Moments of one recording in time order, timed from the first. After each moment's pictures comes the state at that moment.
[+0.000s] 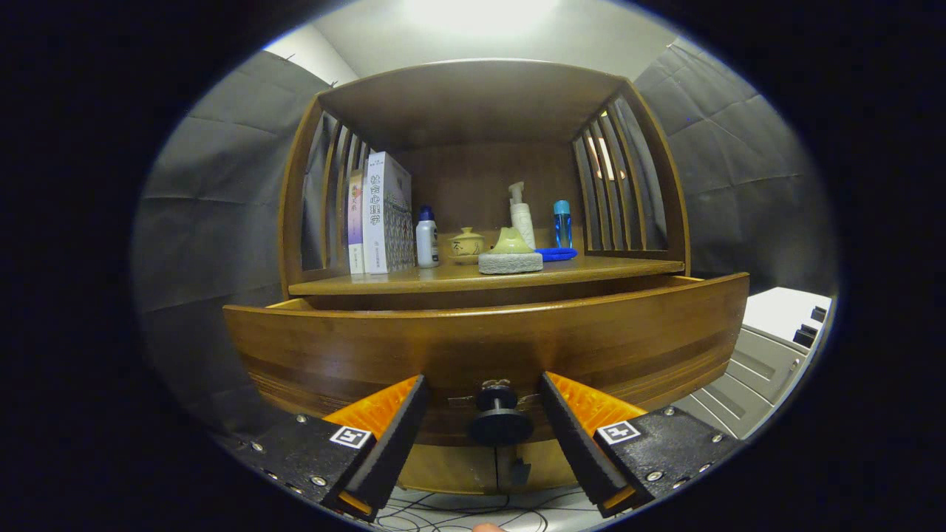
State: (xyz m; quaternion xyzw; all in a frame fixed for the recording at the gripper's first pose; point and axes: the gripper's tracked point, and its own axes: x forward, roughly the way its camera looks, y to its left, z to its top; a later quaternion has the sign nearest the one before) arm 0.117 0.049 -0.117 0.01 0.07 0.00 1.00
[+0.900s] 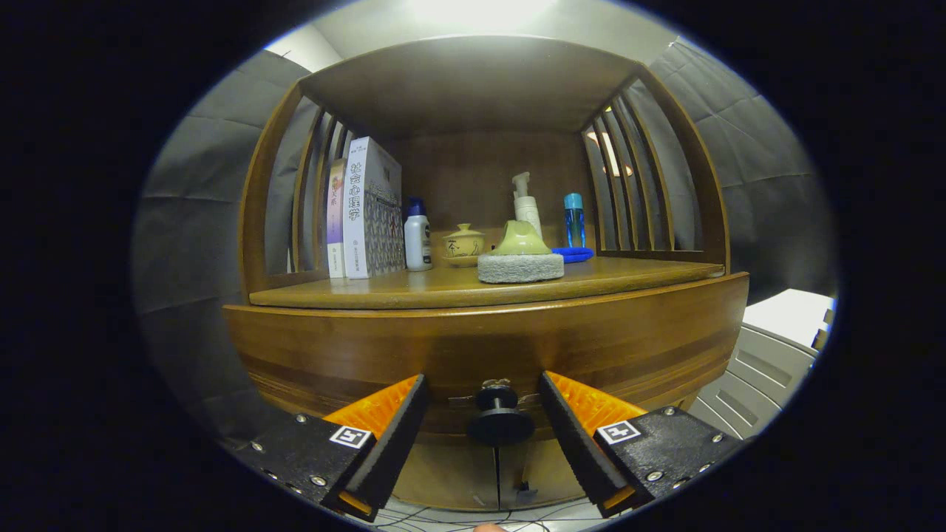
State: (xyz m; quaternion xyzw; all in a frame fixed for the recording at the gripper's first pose) arm 0.183 0.051 -0.120 0.01 0.07 0.00 1.00
